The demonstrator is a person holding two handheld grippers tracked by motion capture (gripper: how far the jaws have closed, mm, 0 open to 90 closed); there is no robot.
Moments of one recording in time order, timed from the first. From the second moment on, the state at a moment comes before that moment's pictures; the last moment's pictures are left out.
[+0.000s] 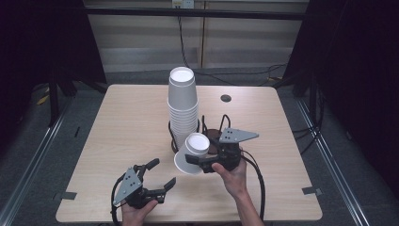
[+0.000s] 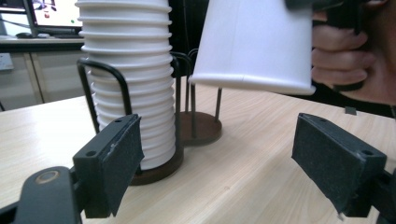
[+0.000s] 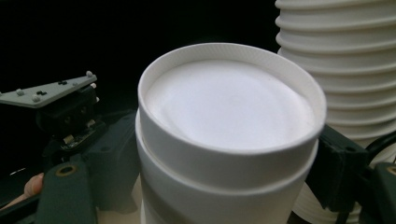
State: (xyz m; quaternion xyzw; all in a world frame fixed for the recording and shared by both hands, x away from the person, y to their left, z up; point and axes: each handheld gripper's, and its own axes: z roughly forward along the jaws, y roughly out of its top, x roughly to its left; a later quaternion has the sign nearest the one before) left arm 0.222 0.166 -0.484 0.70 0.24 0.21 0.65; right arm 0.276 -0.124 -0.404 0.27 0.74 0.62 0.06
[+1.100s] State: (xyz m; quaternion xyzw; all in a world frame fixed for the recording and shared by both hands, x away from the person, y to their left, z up) left arm 0.232 0.146 -0.478 0.72 0.20 0.14 0.65; right arm 0.269 -0.106 -0.433 0.24 0.75 0.62 0.03
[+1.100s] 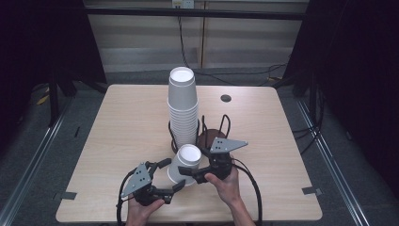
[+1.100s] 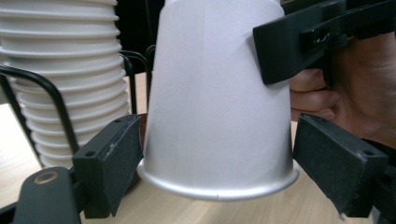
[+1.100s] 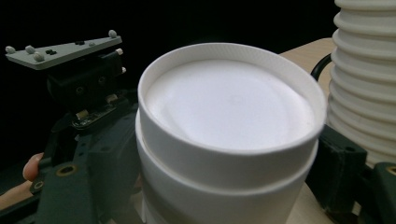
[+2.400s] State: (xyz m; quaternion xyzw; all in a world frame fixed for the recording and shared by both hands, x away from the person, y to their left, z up) left arm 0.242 0.134 -0.478 0.74 0.20 0.13 0.62; right arm 0.266 -0.092 -0.435 0.22 0.75 0.63 0.03
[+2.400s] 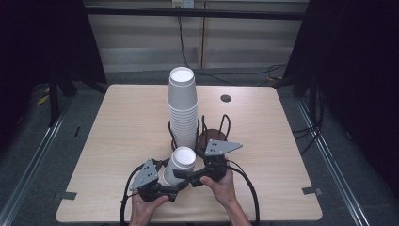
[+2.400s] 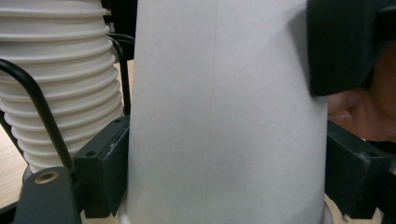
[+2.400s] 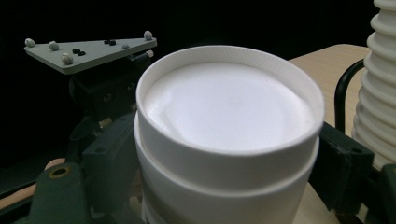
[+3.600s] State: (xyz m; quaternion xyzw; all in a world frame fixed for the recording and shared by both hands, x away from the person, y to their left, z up) left arm 0.249 0.145 -0.473 0.79 0.19 0.11 0.57; right arm 0.263 -0.110 -0.429 0.23 0.74 0.64 0.03
